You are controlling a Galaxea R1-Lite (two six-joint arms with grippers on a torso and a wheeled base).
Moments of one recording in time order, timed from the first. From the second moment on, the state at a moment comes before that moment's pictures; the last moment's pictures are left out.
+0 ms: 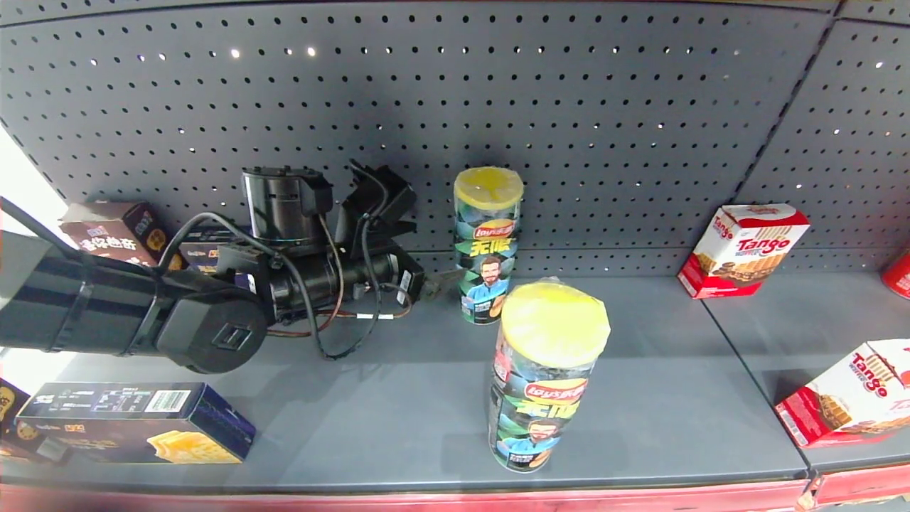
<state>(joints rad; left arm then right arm) -0.41 1.90 -1.10 -0.62 -0.29 0.31 0.09 0.09 0.00 0.00 -0.06 -0.01</state>
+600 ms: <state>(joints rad) -0.40 1.91 -1.11 -0.62 -0.25 0.30 0.09 0.09 0.00 0.00 -0.06 -0.01</state>
